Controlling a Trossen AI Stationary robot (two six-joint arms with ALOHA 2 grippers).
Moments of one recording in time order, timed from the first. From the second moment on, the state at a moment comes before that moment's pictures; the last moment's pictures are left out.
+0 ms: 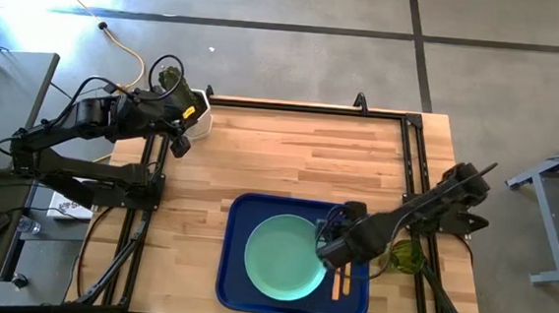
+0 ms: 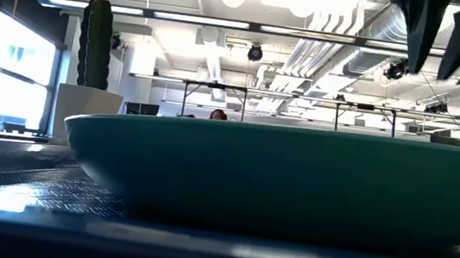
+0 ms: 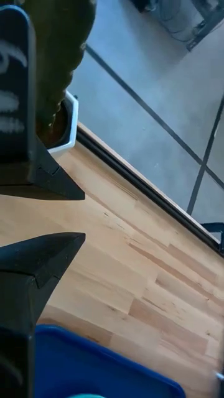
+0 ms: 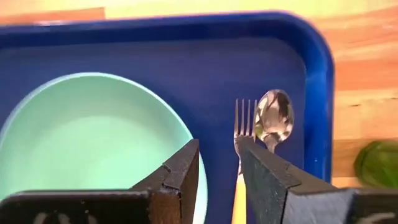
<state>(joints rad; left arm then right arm) 0.26 0.82 1.18 -1.05 -0.40 -0.08 0.54 1.73 1.48 -1.35 0.29 2.17</state>
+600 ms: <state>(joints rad) 0.26 0.82 1.18 -1.05 -0.40 -0.05 0.54 1.44 1.48 -1.44 0.17 2.15</state>
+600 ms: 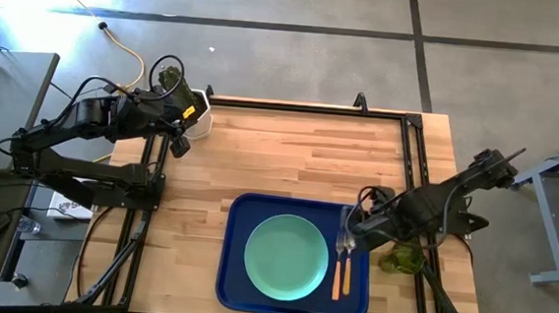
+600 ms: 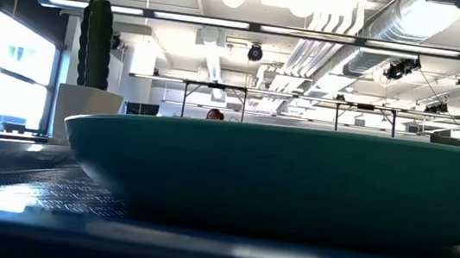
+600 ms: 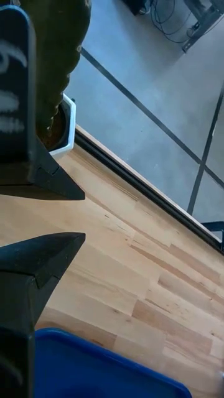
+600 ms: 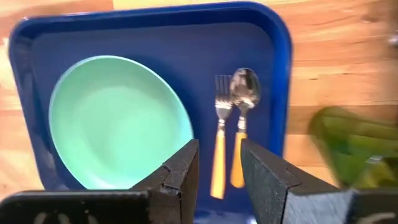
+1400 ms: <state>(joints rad) 0.26 0.82 1.18 -1.05 -0.41 -0.19 0.70 1.39 1.45 -1.56 -0.02 2.26</state>
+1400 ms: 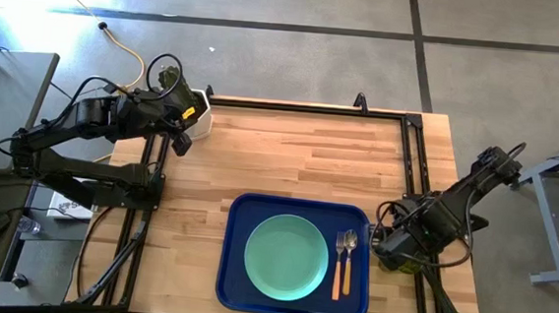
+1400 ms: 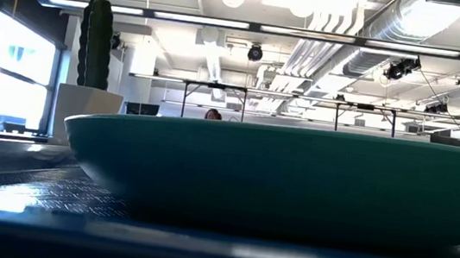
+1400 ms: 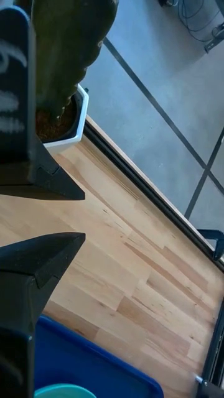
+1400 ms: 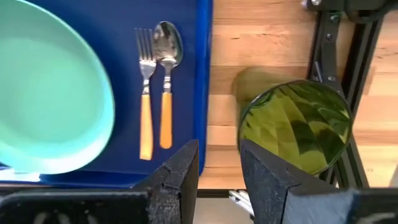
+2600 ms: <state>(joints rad) 0.26 0.83 1.18 -1.05 -0.41 -0.19 0.74 1.39 1.14 -1.32 -0.12 2.27</state>
